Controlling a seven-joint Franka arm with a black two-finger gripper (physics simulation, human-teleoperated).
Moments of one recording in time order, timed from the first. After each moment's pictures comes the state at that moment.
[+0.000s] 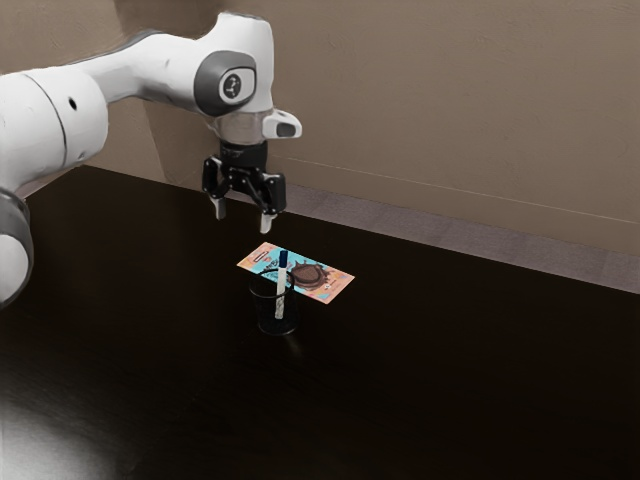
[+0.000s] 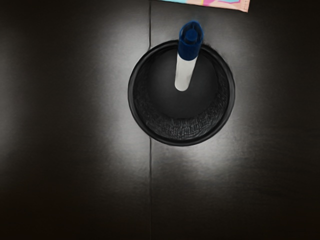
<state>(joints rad) -0.10 0.43 0.03 -1.34 0.05 1.55 -0.08</state>
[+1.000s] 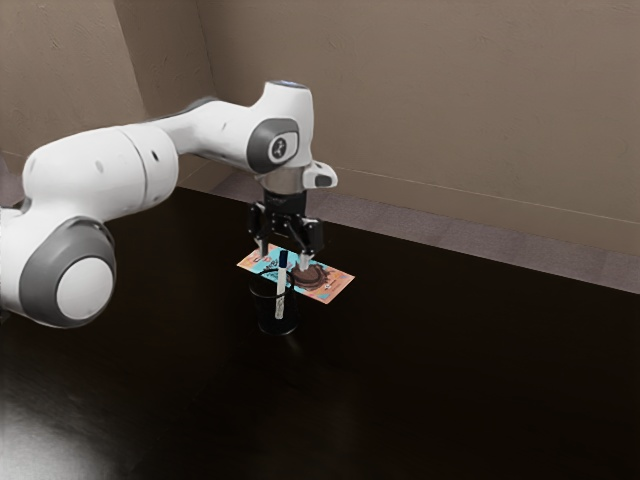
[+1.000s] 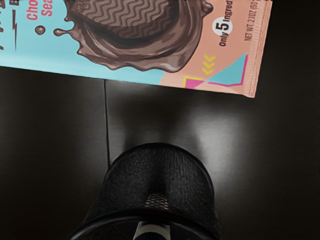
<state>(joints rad) -0.06 0.76 -0.03 -1.10 0.06 1.65 -0.08</state>
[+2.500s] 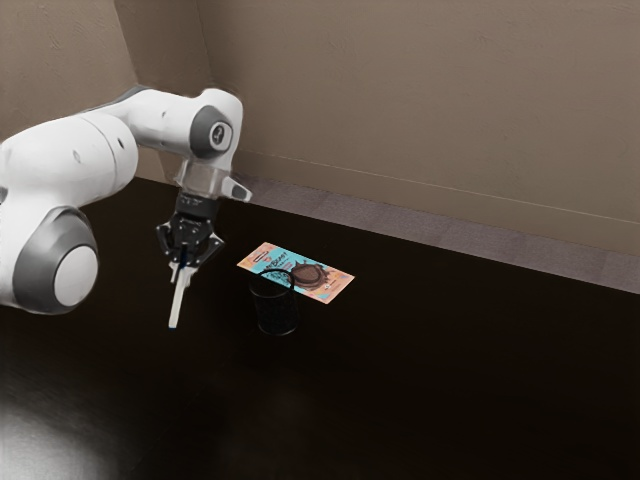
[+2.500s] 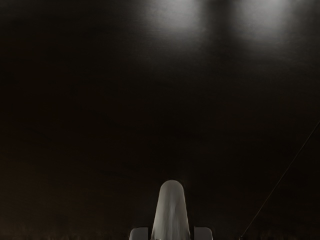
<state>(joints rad) -0.01 0.73 0.20 -1.17 0.01 1.22 -0.08</state>
